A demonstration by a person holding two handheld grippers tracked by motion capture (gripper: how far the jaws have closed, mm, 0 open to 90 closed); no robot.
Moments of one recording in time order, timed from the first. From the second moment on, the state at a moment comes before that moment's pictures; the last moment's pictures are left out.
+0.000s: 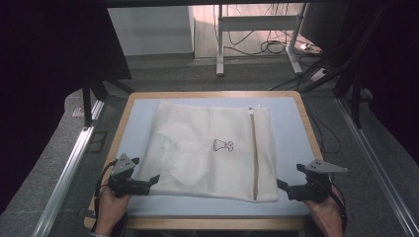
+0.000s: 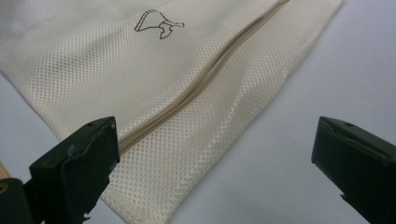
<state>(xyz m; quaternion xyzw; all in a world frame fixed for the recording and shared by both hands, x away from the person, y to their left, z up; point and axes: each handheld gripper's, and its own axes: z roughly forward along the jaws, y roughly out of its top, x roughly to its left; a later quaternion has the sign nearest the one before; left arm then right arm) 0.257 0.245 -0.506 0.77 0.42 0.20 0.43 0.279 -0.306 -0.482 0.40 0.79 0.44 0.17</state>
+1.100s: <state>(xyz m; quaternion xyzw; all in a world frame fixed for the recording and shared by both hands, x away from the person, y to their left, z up) 0.257 0.237 -0.508 0.79 0.41 0.20 0.41 0.272 -0.272 -0.481 0.35 0.83 0.40 0.15</state>
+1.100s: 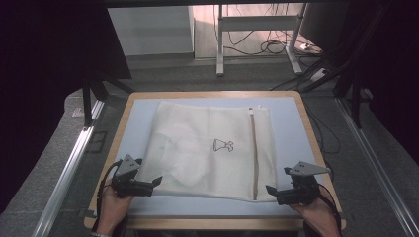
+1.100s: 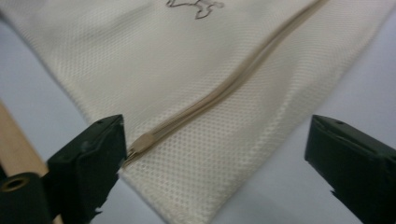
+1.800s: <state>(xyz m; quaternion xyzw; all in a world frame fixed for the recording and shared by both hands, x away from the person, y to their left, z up) 0.258 0.236 -0.509 0.79 0.41 0.20 0.41 0.279 -0.249 -0.492 0.28 0.88 0.39 0.09</state>
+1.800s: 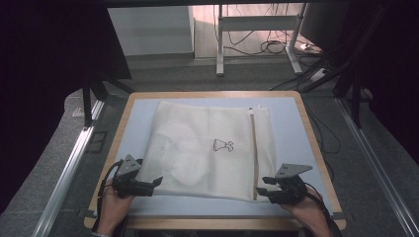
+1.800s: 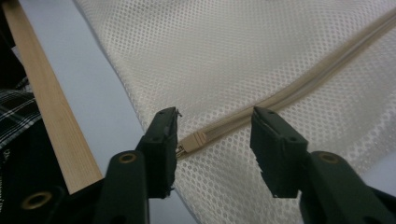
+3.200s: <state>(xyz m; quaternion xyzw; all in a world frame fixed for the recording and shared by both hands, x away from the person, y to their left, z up) 0.260 0.232 -0.510 0.80 0.40 0.20 0.39 0.282 -0.229 -0.499 0.21 0.92 0.33 0.04</state>
